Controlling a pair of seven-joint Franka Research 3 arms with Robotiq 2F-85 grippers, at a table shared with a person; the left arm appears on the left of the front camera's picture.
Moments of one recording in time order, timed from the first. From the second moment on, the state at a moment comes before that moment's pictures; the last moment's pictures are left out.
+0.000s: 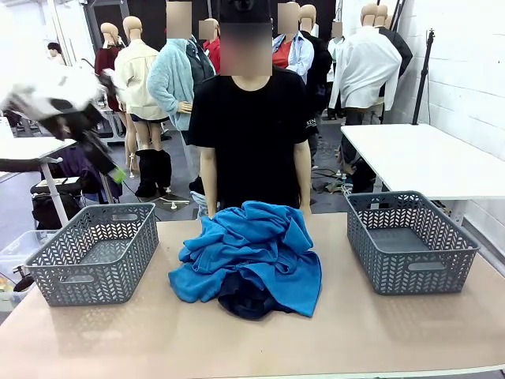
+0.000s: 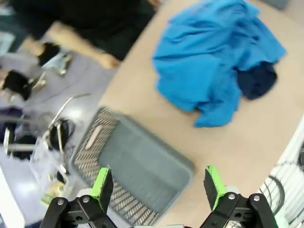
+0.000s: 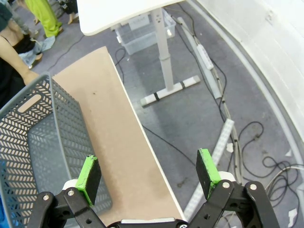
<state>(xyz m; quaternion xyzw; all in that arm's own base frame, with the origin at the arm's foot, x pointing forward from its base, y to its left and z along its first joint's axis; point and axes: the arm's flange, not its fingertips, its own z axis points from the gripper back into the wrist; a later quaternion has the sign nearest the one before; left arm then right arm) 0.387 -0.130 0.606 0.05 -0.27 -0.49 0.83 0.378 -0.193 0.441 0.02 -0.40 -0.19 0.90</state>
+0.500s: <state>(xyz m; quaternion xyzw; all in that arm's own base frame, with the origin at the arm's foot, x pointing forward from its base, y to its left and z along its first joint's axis) 0.402 -0.161 0.595 0.05 -0.25 -0.55 0.80 0.378 -0.194 0.441 0.02 -0.39 -0.19 0.90</state>
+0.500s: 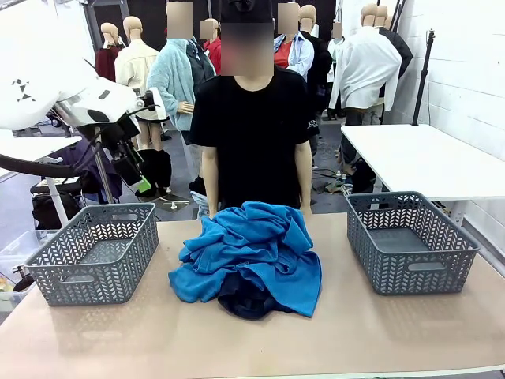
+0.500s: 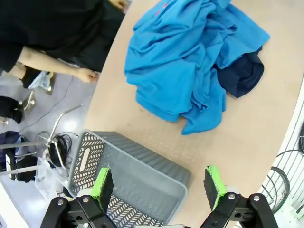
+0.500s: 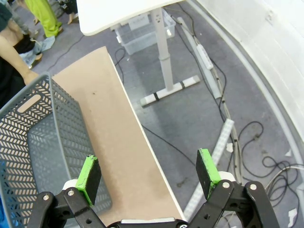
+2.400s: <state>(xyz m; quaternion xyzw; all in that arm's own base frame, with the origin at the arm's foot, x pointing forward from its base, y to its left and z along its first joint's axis) 0.570 -0.362 0.482 -0.09 -0.16 -0.67 0.72 0.378 -0.194 0.441 0.02 -0.39 -0.20 0.90</state>
